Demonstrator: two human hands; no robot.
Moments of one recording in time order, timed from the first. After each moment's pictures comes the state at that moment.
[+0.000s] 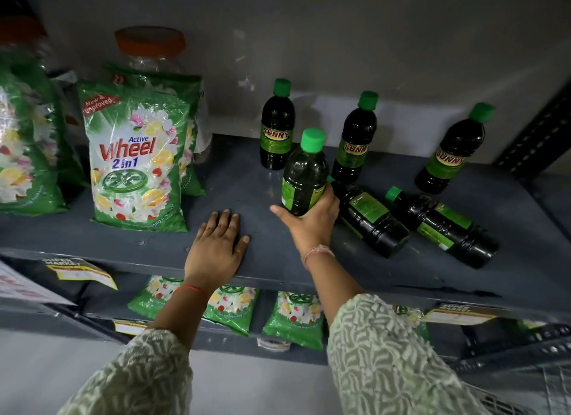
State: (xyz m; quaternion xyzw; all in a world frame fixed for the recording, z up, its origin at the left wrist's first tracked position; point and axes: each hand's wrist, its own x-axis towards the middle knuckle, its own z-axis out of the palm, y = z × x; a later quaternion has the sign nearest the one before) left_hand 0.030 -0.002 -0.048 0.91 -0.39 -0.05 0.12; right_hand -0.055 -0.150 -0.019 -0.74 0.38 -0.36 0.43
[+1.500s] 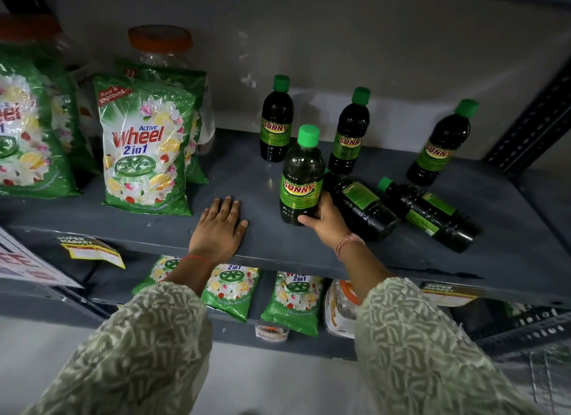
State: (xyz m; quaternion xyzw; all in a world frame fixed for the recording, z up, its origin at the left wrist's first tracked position) left_hand 0.026 -0.003 -0.041 0.91 -0.39 -0.07 0.11; right_hand -0.096 -0.189 -0.031 -0.77 0.28 -0.13 0.56
